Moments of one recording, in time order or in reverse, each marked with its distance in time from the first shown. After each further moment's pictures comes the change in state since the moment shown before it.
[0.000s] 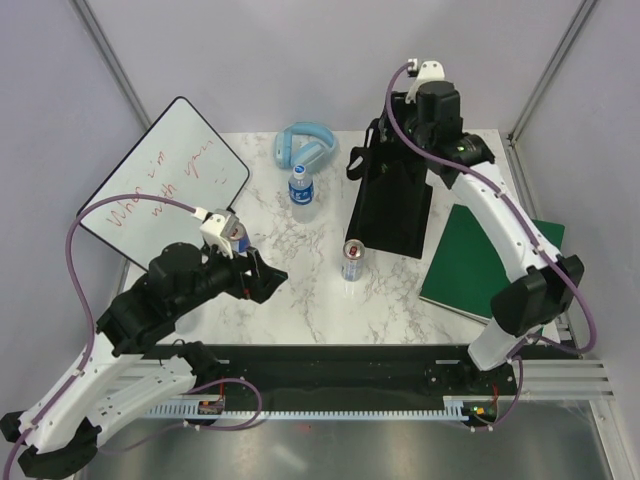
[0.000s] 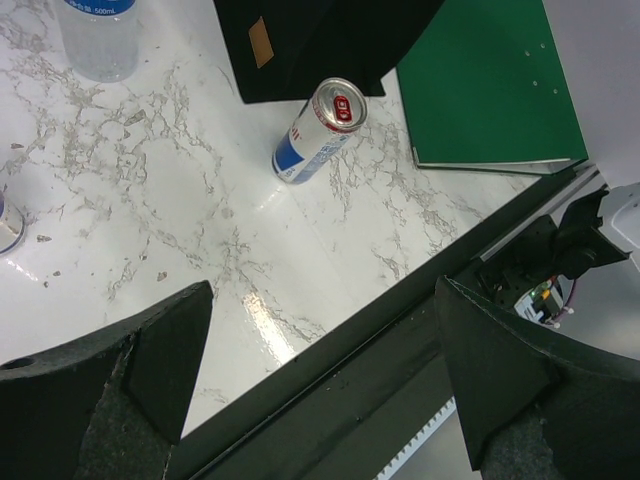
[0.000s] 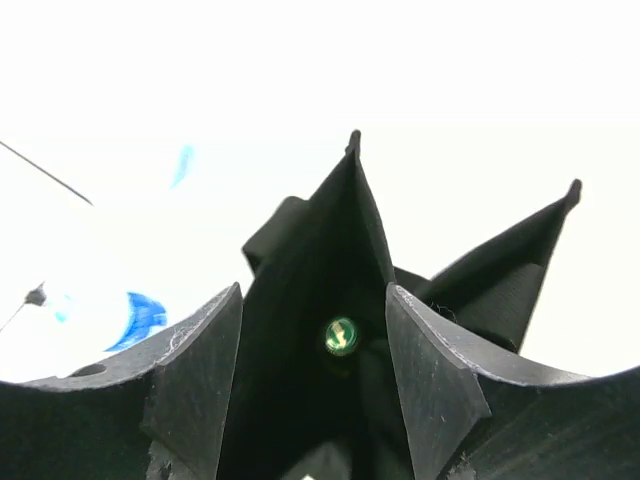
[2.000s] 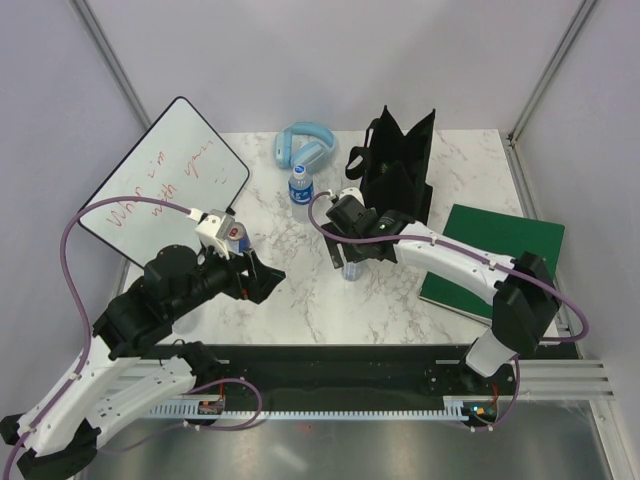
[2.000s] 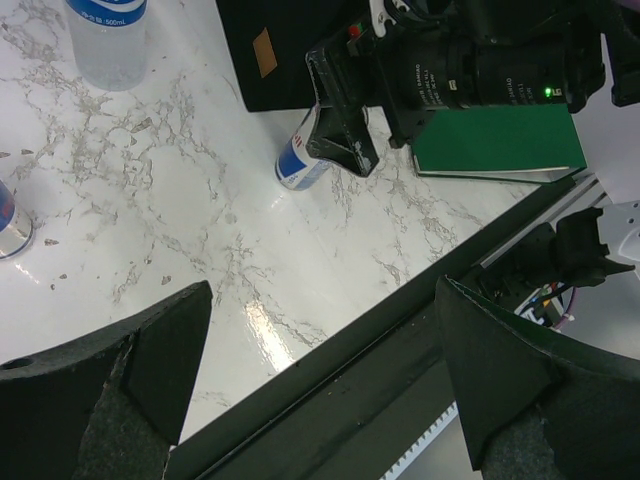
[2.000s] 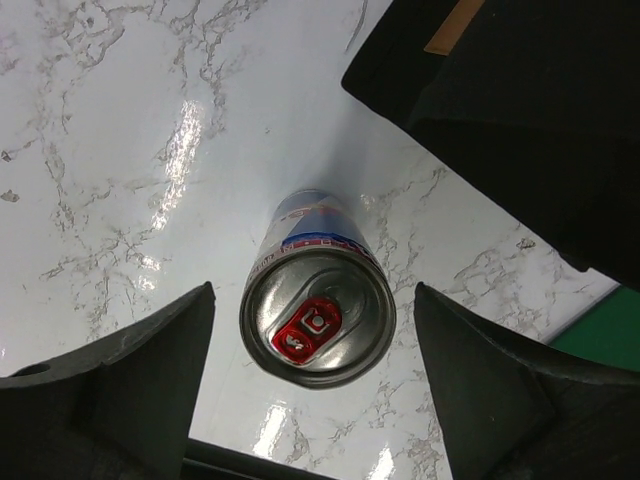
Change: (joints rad) left arm 0.000 -0.021 0.001 0.000 -0.015 0.000; right arm 0.478 -0.074 -0.479 -0.267 0.163 0.232
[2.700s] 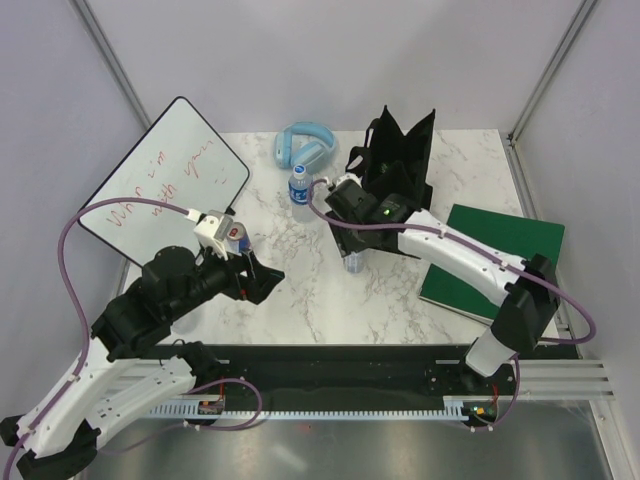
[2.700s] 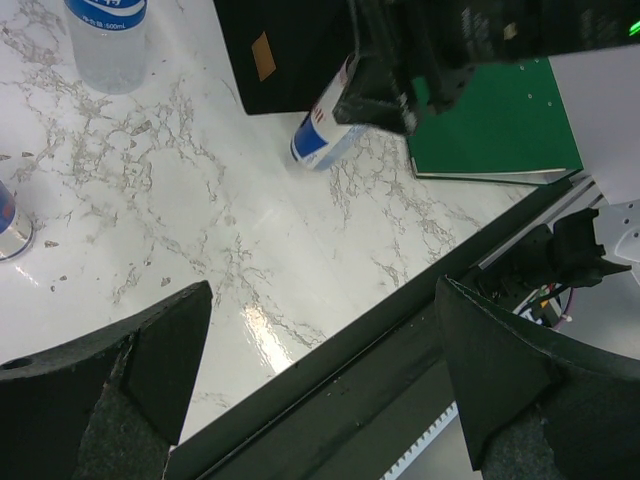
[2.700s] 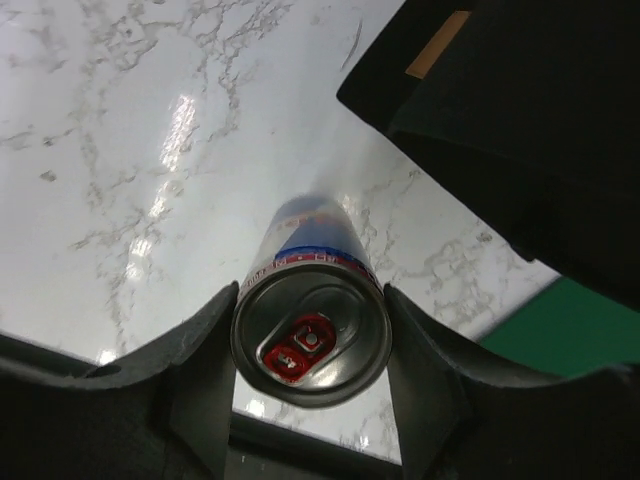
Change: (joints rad) left arm 0.000 -0.010 0.000 0.000 0.000 0.000; right arm 0.000 0.009 0.157 -0.166 -0.006 -0.049
